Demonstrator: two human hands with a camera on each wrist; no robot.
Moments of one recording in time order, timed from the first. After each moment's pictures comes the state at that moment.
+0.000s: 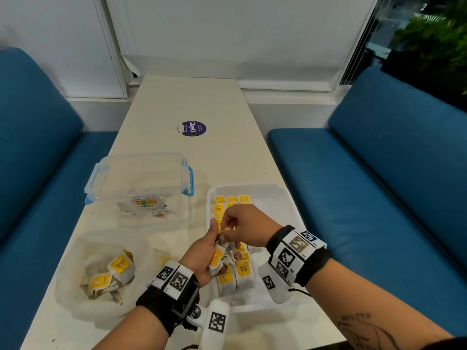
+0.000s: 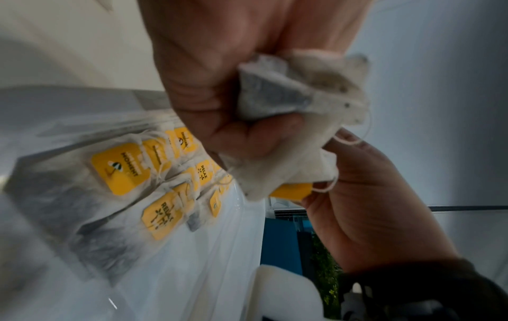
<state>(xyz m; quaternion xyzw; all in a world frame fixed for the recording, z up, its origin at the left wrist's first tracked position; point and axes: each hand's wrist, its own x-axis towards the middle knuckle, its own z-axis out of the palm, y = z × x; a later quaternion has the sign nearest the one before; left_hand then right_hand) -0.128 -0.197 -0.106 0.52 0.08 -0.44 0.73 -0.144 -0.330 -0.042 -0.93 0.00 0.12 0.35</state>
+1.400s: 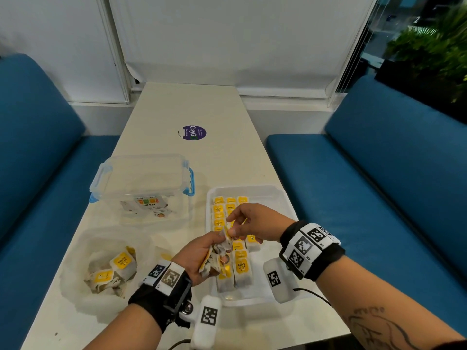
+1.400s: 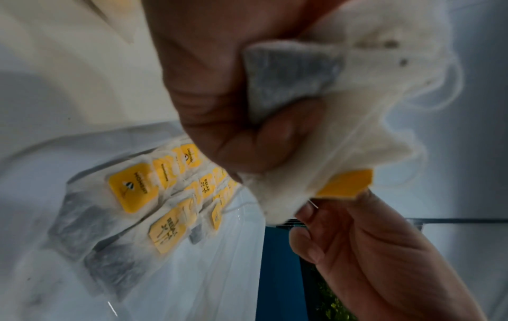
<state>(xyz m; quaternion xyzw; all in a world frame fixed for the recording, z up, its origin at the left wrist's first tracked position) -0.140 -0.182 -0.081 0.51 0.06 -0.47 0.72 -0.159 -0.348 -0.030 -0.88 0.04 0.18 0.44</state>
